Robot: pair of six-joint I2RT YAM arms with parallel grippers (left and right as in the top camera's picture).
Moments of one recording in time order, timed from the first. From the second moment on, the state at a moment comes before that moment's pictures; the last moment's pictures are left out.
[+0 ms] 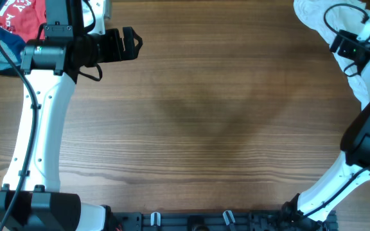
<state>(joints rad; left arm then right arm) -0.06 1.61 1.66 -0.93 0.35 -0.17 -0.47 2.12 1.56 -0.20 -0.07 -0.06</state>
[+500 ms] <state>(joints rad) -0.06 1.66 1.66 -0.94 0.35 -0.17 -0.53 2.29 1.57 -0.16 -0.06 -0.02</state>
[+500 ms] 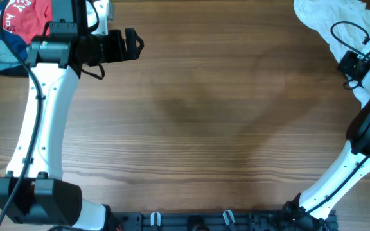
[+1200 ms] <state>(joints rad) -0.06 1.67 1.66 -0.93 0.34 -0.17 0.09 2.26 1.62 -0.49 -0.24 0.06</state>
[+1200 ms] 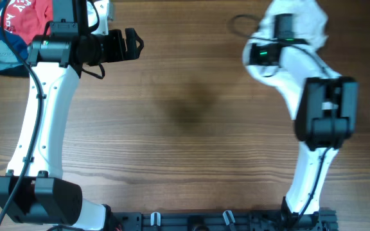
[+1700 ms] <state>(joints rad) -0.06 1.67 1.66 -0.93 0.25 -0.17 0.21 2.04 1.56 -0.70 -0.38 0.05</state>
